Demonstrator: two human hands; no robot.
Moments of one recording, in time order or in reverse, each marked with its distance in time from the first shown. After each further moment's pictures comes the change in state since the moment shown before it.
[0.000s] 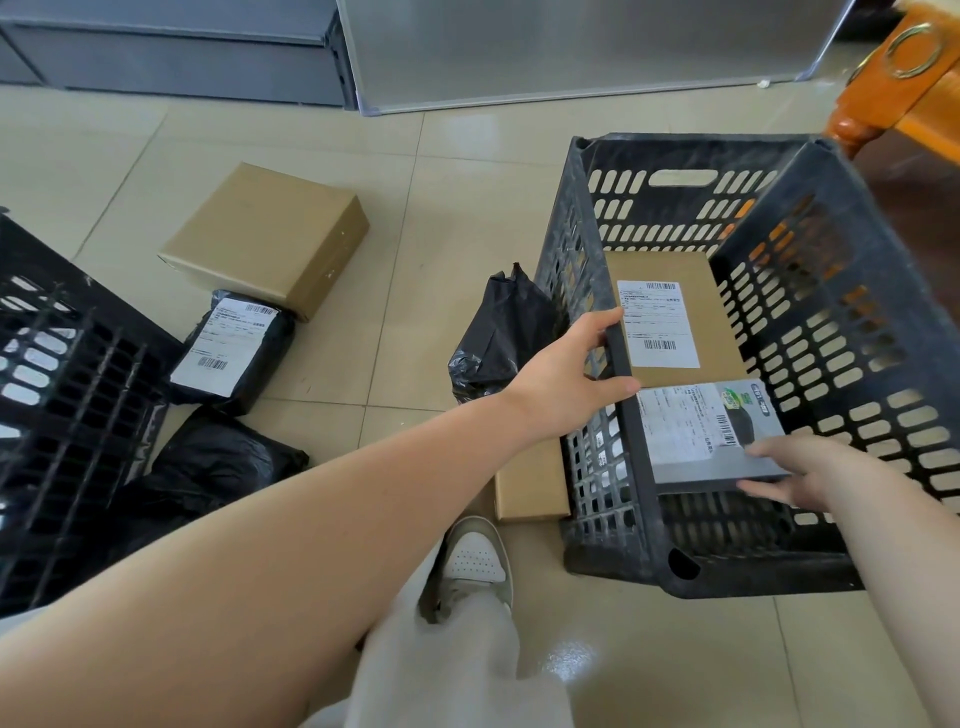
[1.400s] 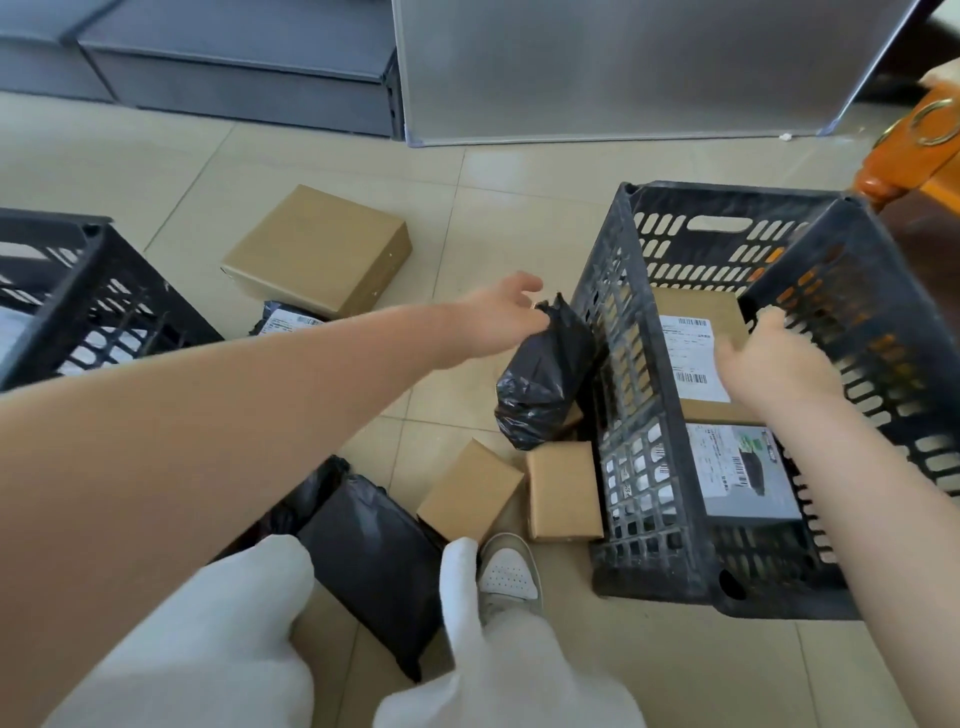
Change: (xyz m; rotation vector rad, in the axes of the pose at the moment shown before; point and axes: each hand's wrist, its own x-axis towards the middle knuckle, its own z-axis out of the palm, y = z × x) left_hand -0.008 0.010 -0.130 0.184 0.054 -0.189; right_hand -0.125 -0.072 0.081 -0.994 0.523 -0.862
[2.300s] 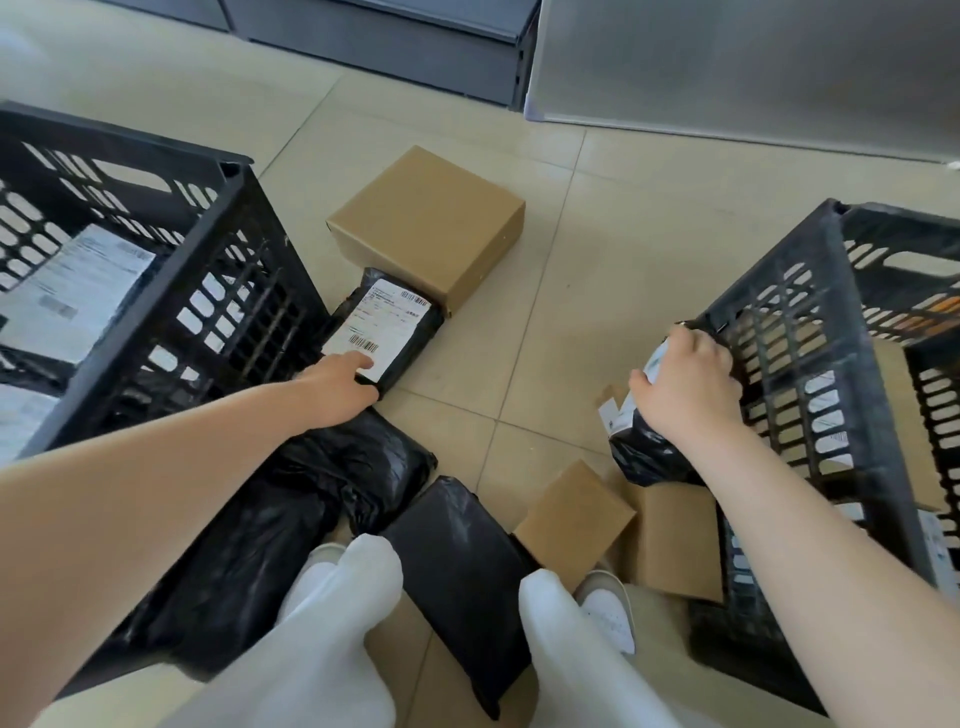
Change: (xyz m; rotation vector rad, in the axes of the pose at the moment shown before) left_hand -0.054 -0.278 -0.132 0.257 0.239 -0.500; right_hand -0.046 -0.193 0.099 0.026 -0.095 -0.371
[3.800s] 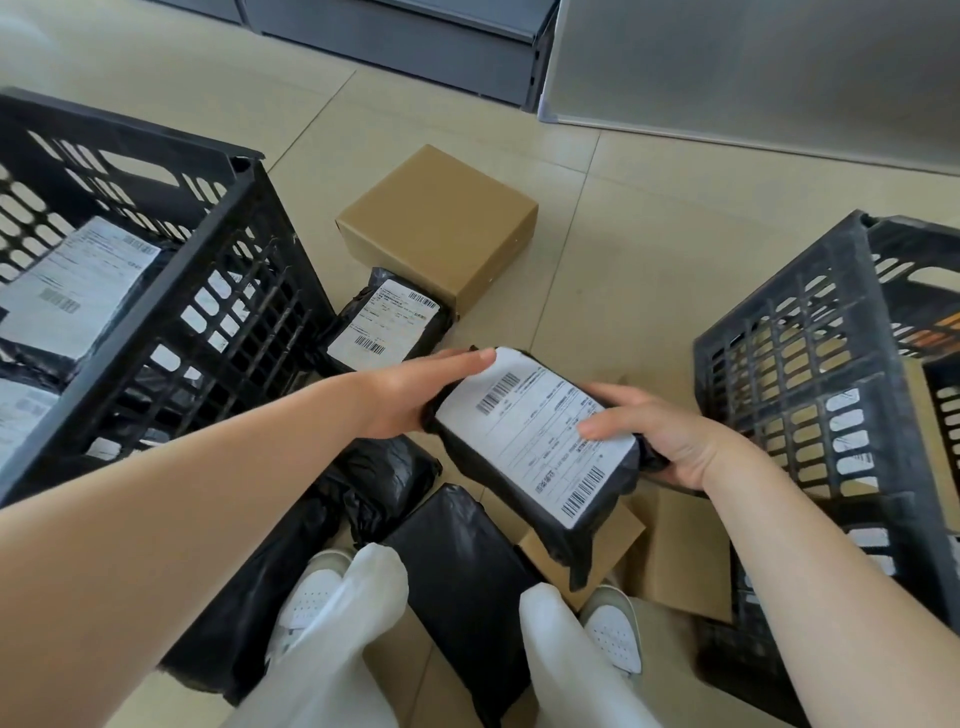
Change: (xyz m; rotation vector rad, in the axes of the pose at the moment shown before) left_hand -0.021 0.069 0.012 -0.885 -0.523 0.108; right_hand -0.024 -0.024 -0.014 1.120 -1.021 -0.144
